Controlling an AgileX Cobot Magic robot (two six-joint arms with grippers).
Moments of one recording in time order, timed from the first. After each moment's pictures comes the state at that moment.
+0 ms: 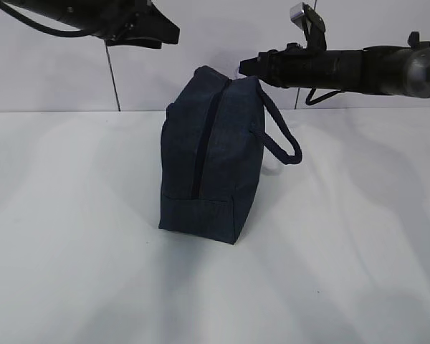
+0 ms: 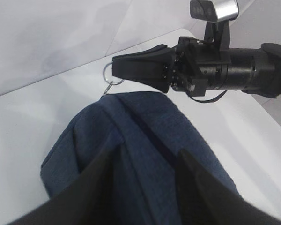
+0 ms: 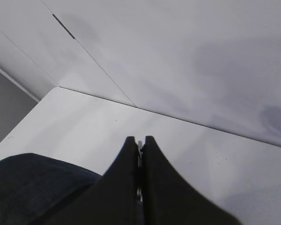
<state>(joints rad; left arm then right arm) -0.24 1.95 -1.68 -1.05 0.79 0.80 0.04 2.44 -1.95 1.66 0.81 -1.43</state>
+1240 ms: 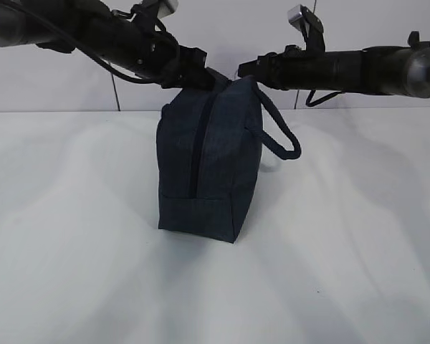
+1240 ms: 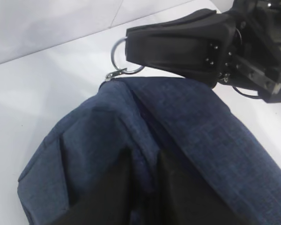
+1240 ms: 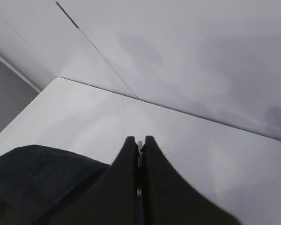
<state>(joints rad) -0.34 2.24 -1.89 -0.99 0.71 0.73 0.04 2.44 -1.95 1.63 0.82 -1.43</state>
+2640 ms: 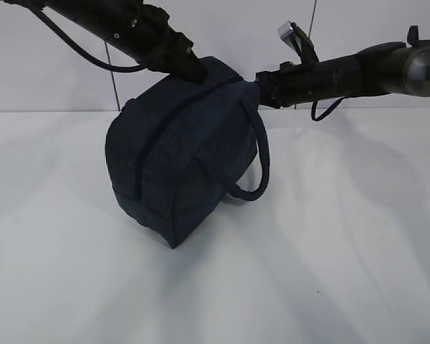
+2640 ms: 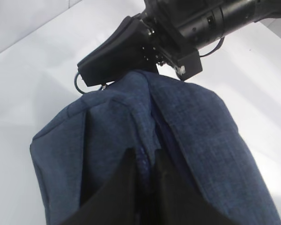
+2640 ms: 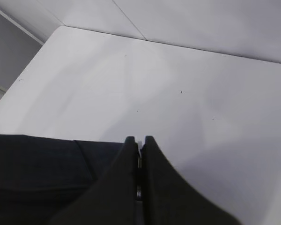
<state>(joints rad) -0.34 2.12 -1.89 -0.83 0.92 0.77 0.04 2.44 -1.96 1.36 0.90 -1.17</state>
